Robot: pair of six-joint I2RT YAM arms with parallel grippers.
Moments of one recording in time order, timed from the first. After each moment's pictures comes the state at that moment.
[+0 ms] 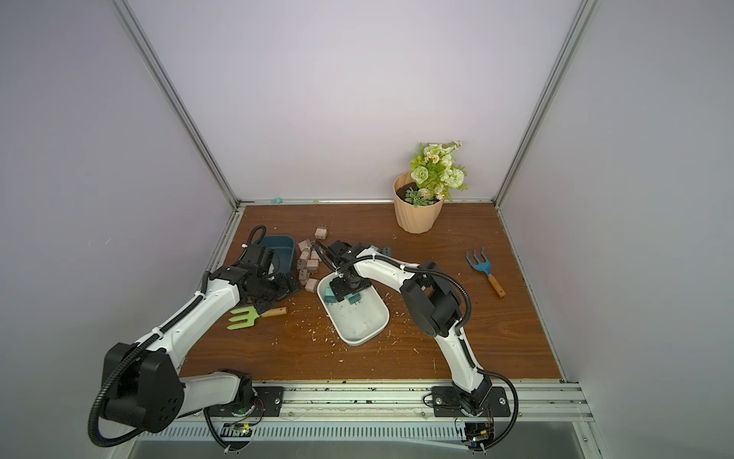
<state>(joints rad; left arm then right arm) -0.19 1.27 0.89 -0.80 0.16 -0.72 0.85 2.16 1.76 -0.93 -0.05 0.30</state>
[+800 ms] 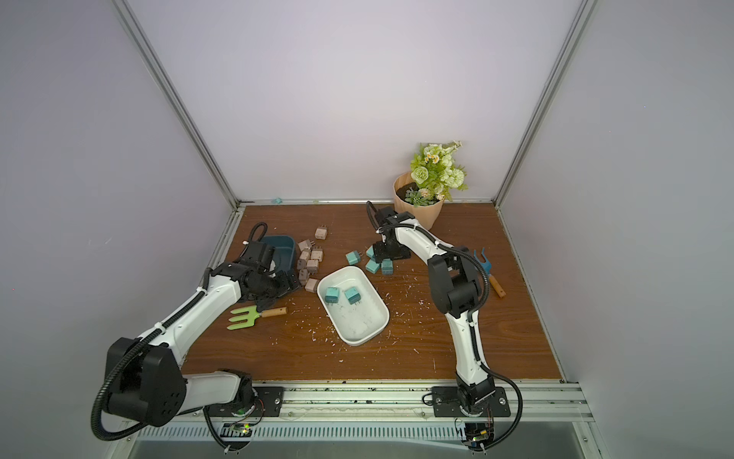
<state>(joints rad) -0.19 1.30 0.92 -0.80 0.17 -0.71 0.49 2.20 1.84 -0.96 0.01 0.26</state>
